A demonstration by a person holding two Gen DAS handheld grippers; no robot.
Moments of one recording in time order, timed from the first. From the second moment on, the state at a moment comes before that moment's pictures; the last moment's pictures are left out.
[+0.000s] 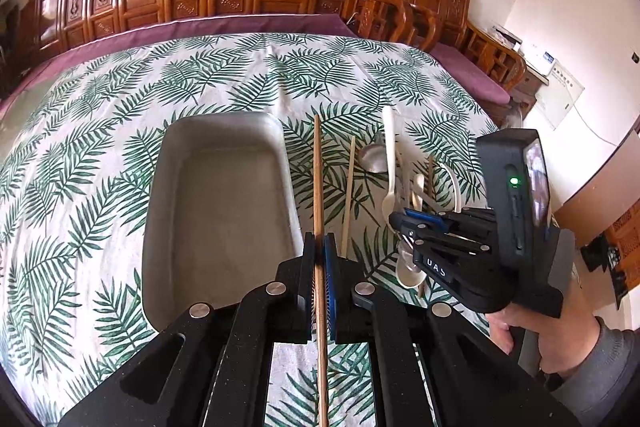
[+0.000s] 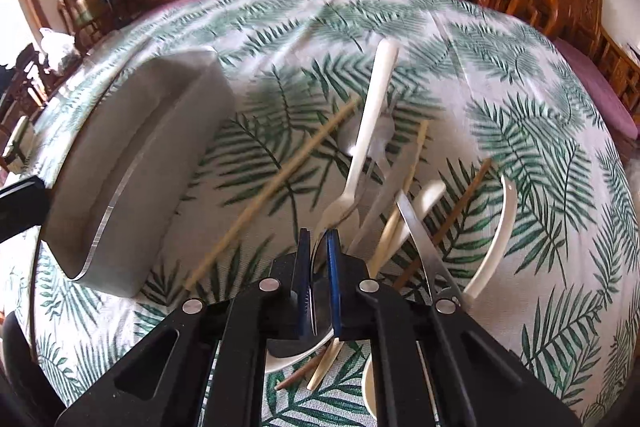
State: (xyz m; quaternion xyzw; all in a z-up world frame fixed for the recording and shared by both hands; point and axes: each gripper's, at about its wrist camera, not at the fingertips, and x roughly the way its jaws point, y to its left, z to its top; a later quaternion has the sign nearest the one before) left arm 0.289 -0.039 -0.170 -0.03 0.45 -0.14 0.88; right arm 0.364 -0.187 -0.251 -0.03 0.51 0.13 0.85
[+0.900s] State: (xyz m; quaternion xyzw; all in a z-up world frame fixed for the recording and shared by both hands) left arm 0.313 -0.001 -0.162 -0.03 0.45 -0.10 0.89; right arm 0.330 -0.189 -0.158 0.00 0.44 0.18 0.88
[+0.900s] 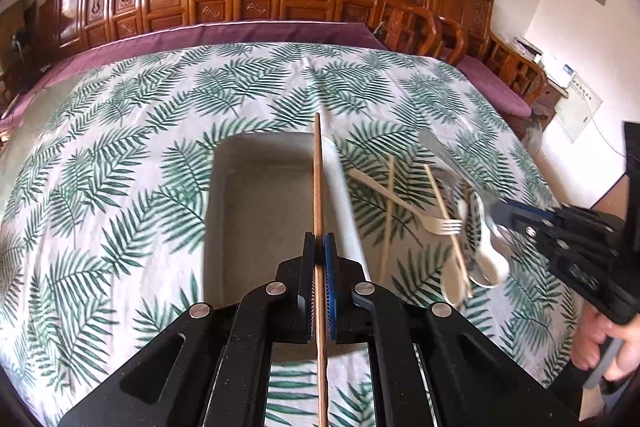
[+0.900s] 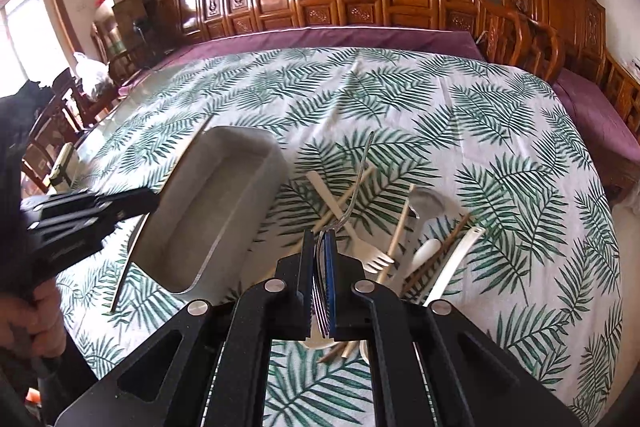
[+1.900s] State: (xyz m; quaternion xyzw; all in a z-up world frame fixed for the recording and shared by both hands) left arm 0.361 0.025 -0.188 -0.01 0.47 -0.08 0.88; right arm 0.319 -0.127 -0.147 -0.01 0.43 0.24 0.87
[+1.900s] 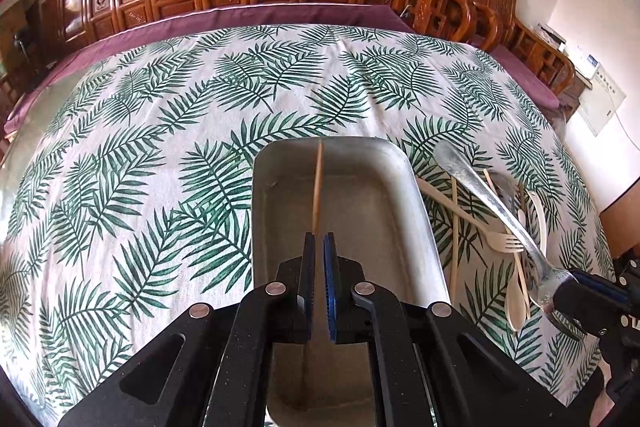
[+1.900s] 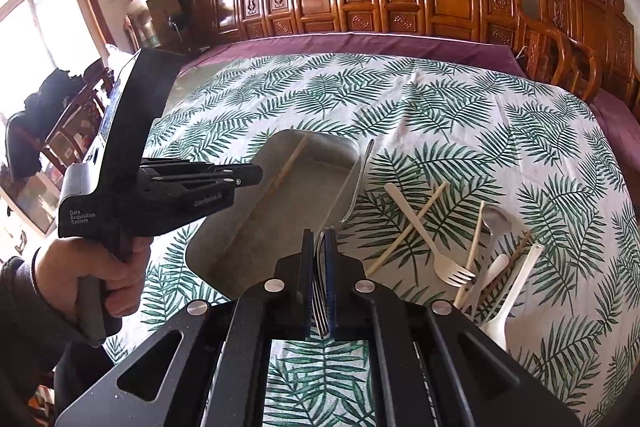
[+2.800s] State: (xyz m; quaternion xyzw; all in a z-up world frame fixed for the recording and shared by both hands) left arm 0.305 0.102 -0.162 -0.03 0.44 -0.07 0.89; right arm 0.341 -0.046 -0.188 -0.04 0.46 0.23 0.86
